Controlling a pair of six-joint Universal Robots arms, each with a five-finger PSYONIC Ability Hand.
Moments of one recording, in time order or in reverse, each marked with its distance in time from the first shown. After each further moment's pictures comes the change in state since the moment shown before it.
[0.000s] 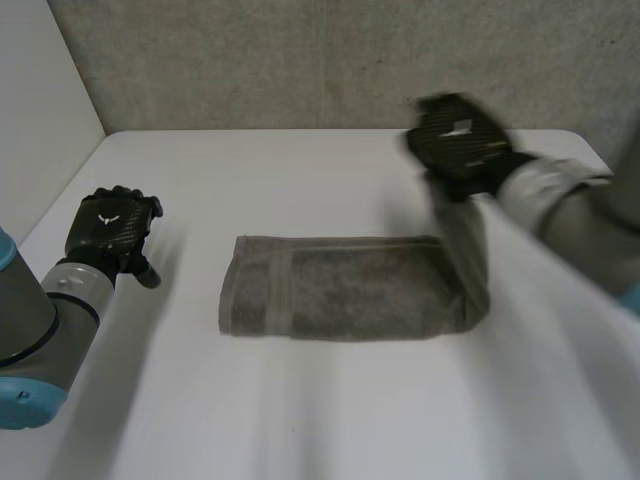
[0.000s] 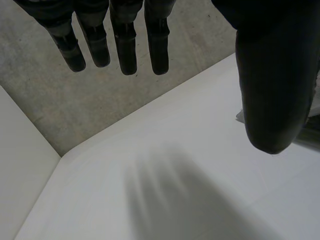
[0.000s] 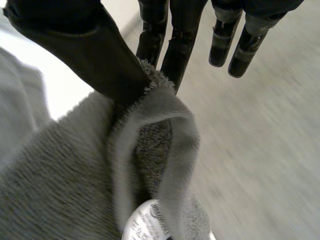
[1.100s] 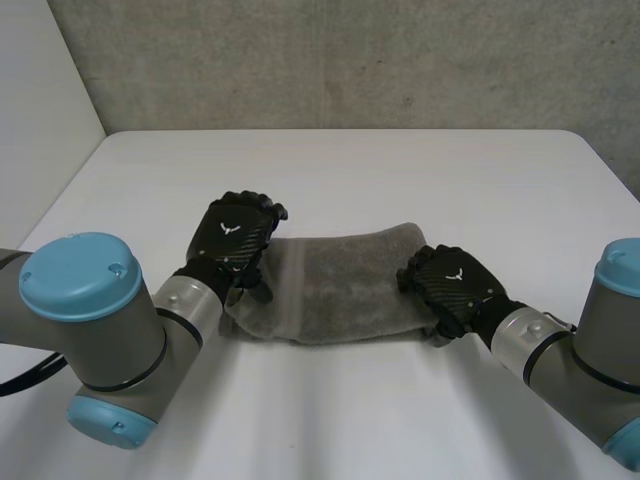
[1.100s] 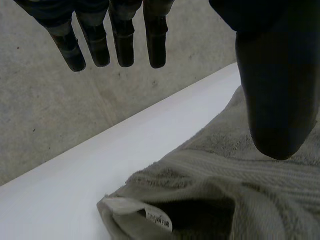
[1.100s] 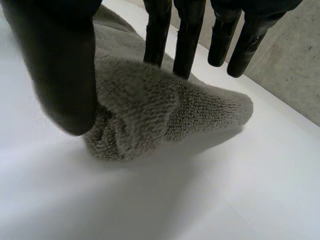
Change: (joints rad) left arm -0.336 -0.125 0.148 0.000 -0.006 -0.123; right arm -0.087 -0.004 0.573 -0.273 -0.003 0.174; left_hand -0.069 -0.083 0.000 0.000 -0.083; right_hand -0.648 -0.639 0.000 0.000 -0.657
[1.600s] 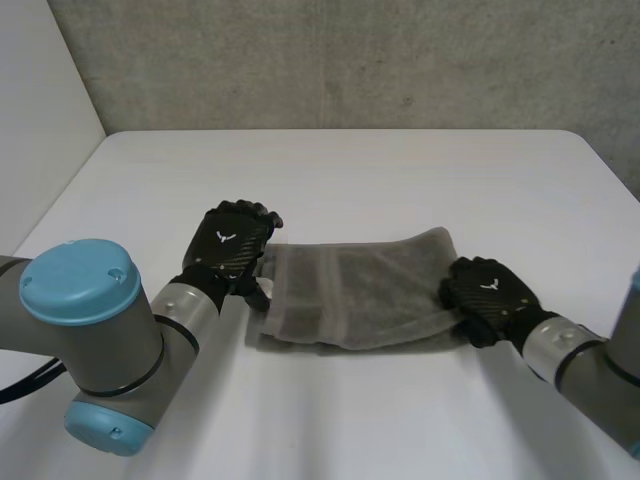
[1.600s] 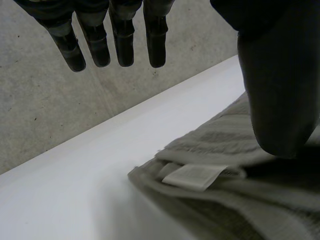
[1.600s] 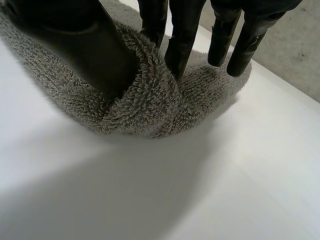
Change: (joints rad) left arm 0.007 0.001 -0.026 -0.001 -0.005 -0.002; right arm -0.161 0.002 0.086 -0.016 -0.042 -0.064; left_hand -0.008 -0.006 0.000 0.000 -0.010; right_hand 0.619 0.575 0.000 0.000 0.659
